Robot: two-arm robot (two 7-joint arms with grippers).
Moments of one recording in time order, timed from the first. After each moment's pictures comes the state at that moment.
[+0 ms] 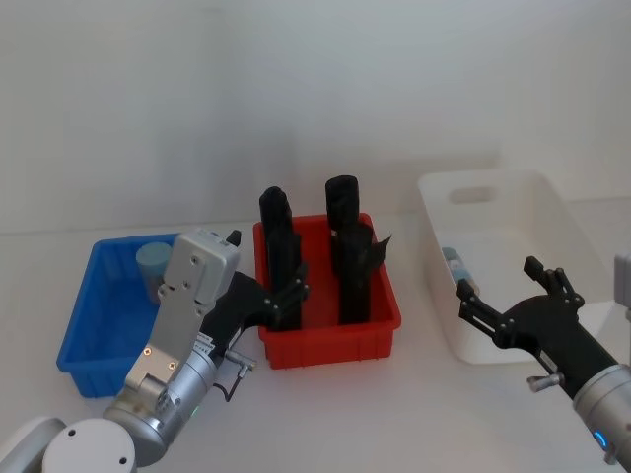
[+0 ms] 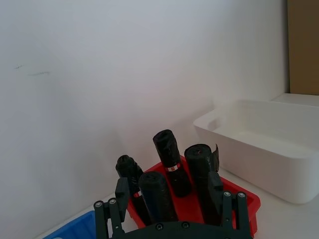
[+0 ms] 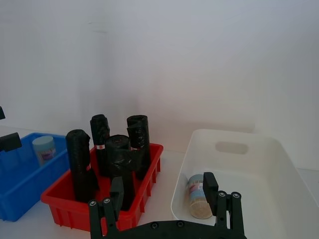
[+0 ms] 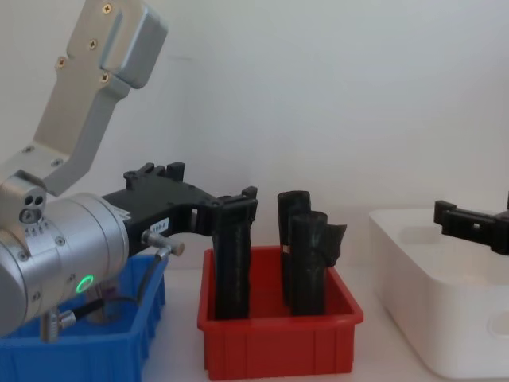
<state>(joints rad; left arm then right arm) -0.24 0.38 0.45 -1.63 -0.20 0.01 -0.01 -0.01 0.34 -0.23 -1.77 0.29 0.03 0.07</state>
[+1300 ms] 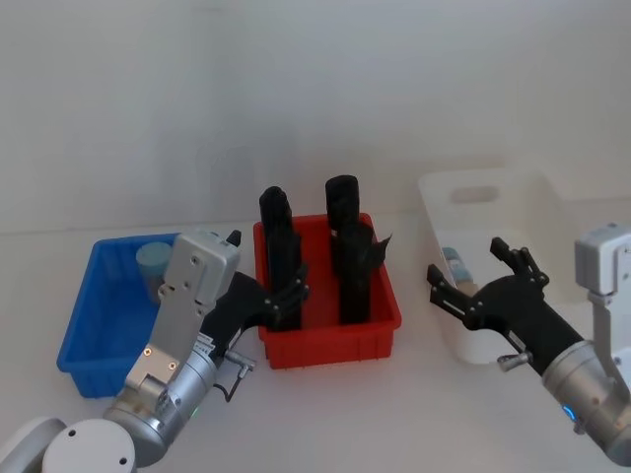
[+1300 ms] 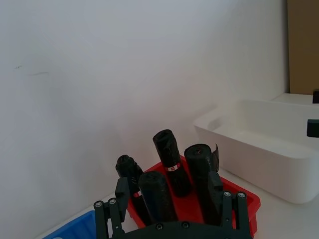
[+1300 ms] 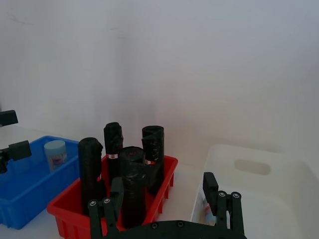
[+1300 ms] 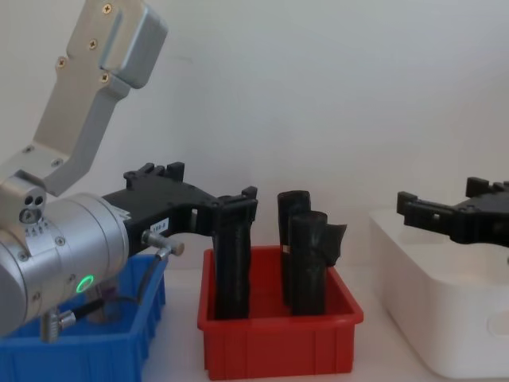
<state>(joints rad) -0.24 0.38 0.45 -1.63 -0.20 0.01 -0.01 0.09 0.28 -0.24 -1.65 0.23 -0.01 0.16</state>
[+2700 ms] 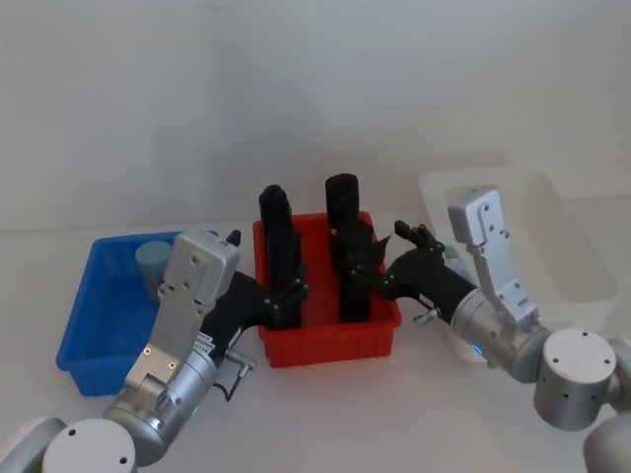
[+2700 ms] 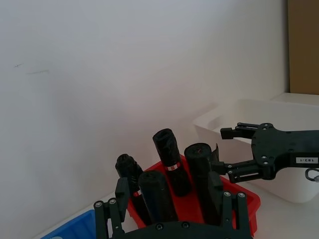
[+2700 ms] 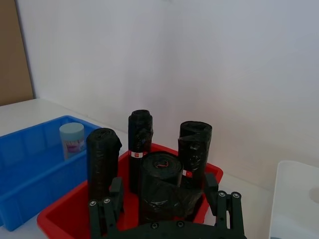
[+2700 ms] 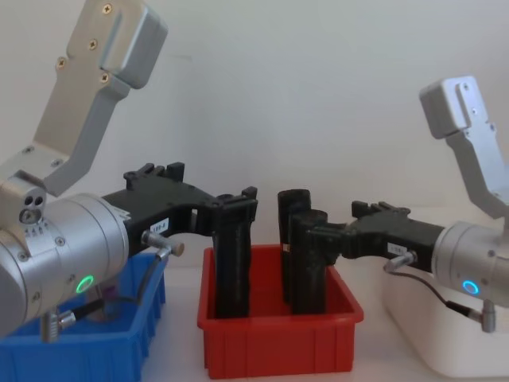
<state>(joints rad) -0.24 0.38 0.45 -1.63 -0.20 0.01 -0.01 0.49 0.10 -0.29 -1.06 0.10 -0.14 0.40</state>
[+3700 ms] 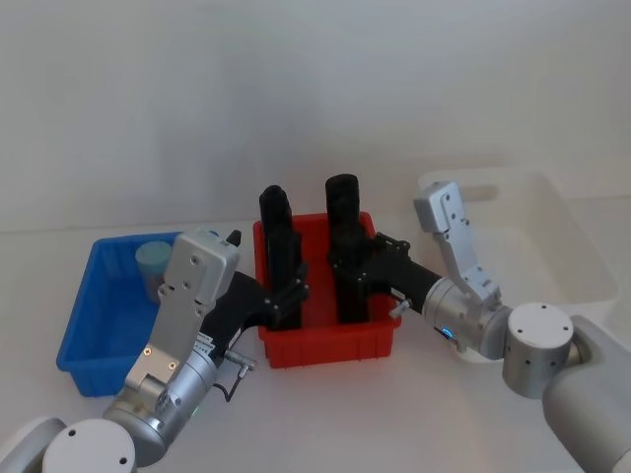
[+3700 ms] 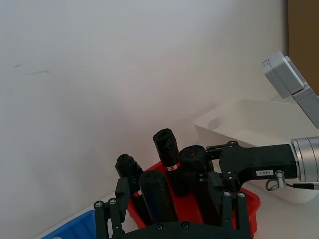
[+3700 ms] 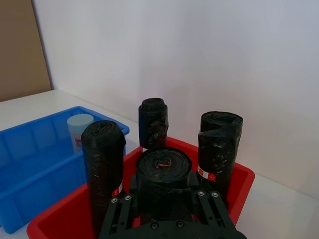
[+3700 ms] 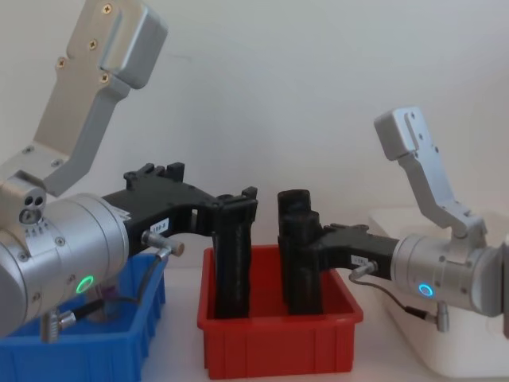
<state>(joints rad) -0.24 0.38 0.45 -1.63 -0.20 0.01 -0.01 0.75 0.01 -0.30 -0.57 0.11 -0.29 0.53</state>
